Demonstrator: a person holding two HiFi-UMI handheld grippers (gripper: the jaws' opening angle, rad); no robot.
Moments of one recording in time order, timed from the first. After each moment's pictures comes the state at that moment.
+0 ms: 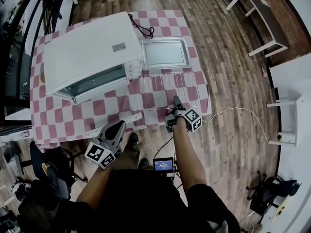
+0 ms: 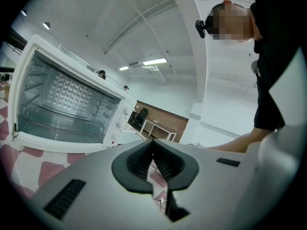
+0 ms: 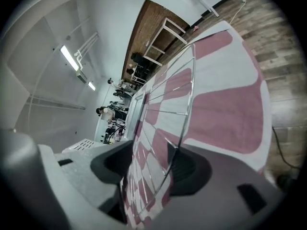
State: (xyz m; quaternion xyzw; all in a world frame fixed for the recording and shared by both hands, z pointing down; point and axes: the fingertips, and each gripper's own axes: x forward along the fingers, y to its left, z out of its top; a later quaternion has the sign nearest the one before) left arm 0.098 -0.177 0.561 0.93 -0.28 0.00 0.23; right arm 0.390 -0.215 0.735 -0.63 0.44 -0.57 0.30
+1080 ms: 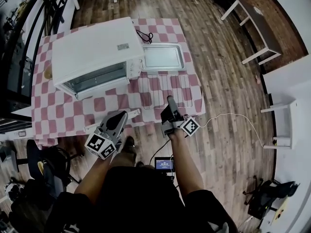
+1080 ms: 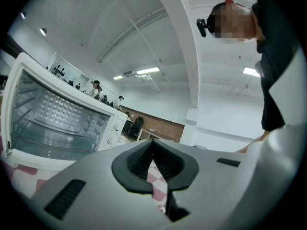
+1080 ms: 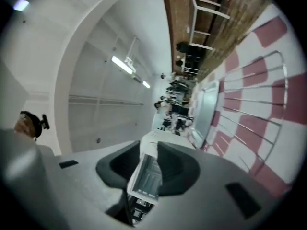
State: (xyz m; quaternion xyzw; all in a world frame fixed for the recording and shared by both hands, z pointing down) left arm 0.104 -0.175 0.516 0.94 -0.27 -0.06 0.18; right arm 0.319 -0.203 0.569 -0.44 0.69 -0.41 0.41
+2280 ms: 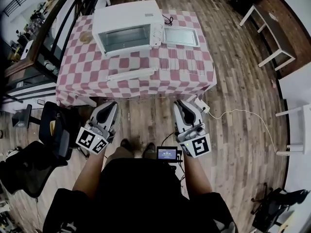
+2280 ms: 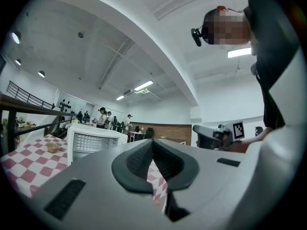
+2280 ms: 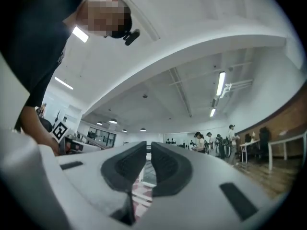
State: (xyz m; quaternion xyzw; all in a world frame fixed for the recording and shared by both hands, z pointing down) left arm -0.026 0.088 0.432 0.93 -0.36 -0.06 0.05; right arm 0.178 0.121 0.389 -0.49 0.86 0.10 0.08
